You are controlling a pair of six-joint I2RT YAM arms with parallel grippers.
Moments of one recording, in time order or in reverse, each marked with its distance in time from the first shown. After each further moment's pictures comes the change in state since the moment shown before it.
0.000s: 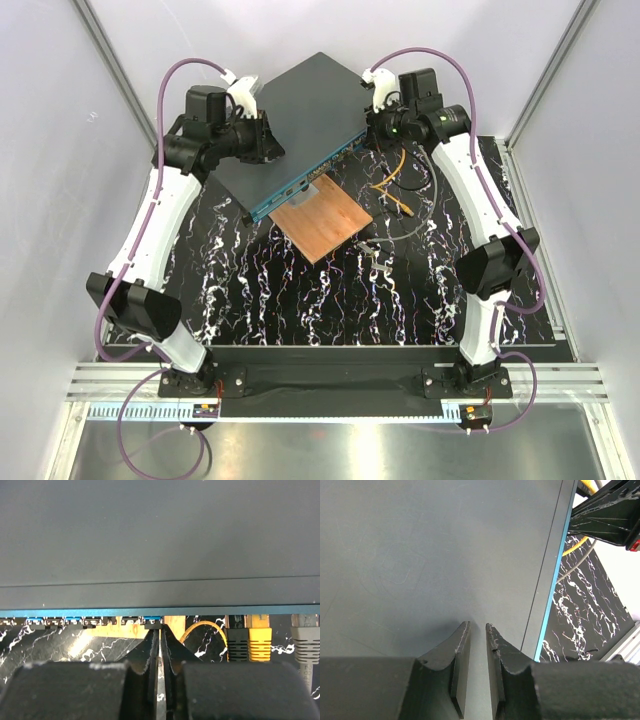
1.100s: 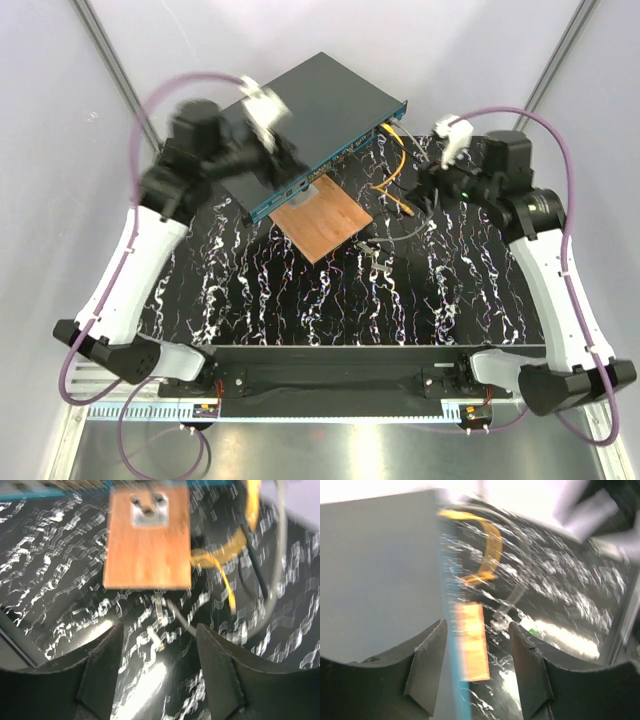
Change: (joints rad) left arm -0.150 -0.234 -0.069 0.108 0.129 0.346; right arm -0.121 -0.769 -0.742 0.112 -0.085 -0.032
